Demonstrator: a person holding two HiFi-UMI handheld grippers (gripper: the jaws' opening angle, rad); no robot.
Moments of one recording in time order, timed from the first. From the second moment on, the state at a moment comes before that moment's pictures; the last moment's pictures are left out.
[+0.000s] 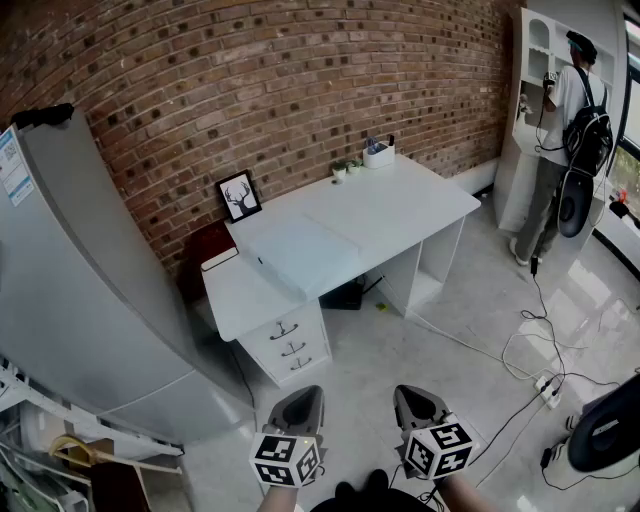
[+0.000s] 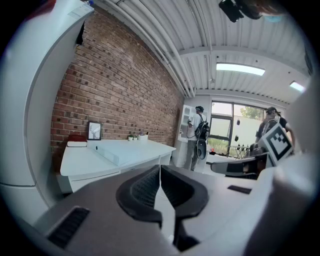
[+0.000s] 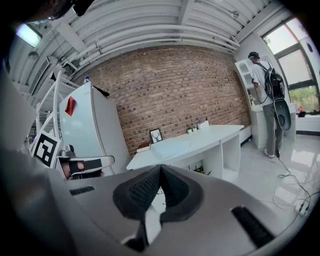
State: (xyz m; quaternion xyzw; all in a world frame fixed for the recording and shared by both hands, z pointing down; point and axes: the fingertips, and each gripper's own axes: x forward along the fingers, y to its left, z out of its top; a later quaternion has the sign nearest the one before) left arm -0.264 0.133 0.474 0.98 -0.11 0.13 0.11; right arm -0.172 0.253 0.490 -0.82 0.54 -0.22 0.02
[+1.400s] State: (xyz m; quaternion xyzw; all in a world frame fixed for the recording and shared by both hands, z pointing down) left arm -0.137 0.113 0.500 0.97 -0.13 0.15 0.13; right arm -0.030 0.269 0.508 -0.83 0.49 -0.25 0.11
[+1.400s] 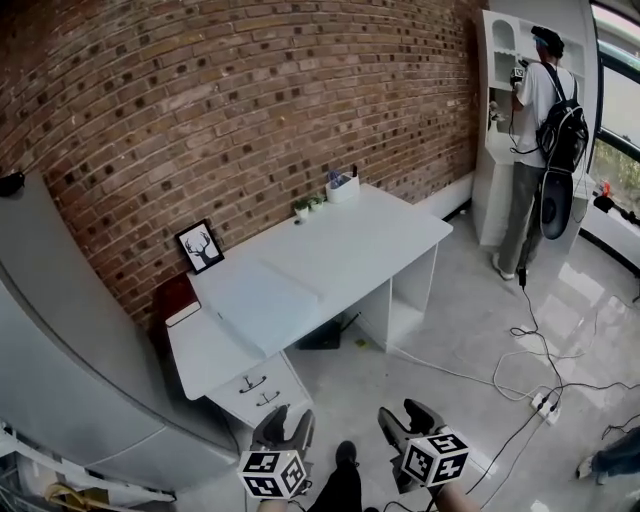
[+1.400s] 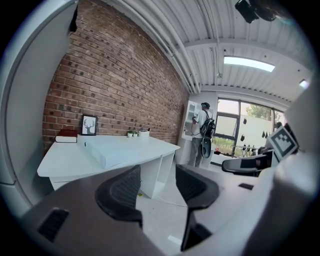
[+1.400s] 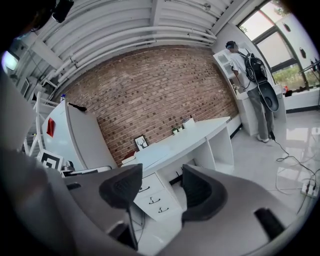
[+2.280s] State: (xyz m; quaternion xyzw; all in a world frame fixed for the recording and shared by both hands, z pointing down) left arm 0.070 -0.088 0.505 0.98 -0.11 0.15 0.11; right arm 0.168 0.071 0.511 -0.84 0.47 -0.25 0.11
